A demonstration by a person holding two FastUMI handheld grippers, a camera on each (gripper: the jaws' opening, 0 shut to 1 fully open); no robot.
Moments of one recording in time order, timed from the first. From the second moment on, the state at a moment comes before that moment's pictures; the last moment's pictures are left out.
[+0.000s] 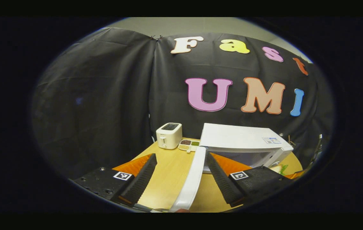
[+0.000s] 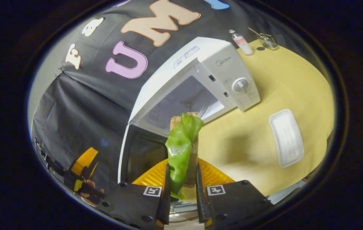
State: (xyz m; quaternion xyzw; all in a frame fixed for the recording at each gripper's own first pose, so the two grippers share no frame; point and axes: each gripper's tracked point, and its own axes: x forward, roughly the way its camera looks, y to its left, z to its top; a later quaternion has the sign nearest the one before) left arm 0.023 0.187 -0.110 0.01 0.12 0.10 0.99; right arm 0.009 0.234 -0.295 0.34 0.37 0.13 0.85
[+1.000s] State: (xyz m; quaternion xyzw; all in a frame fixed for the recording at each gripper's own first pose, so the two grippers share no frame) left arm 0.009 0.216 -0.128 0.03 0.16 0.09 0.98; right arm 0.173 0.302 -0.354 0.40 0.25 0.04 0.88
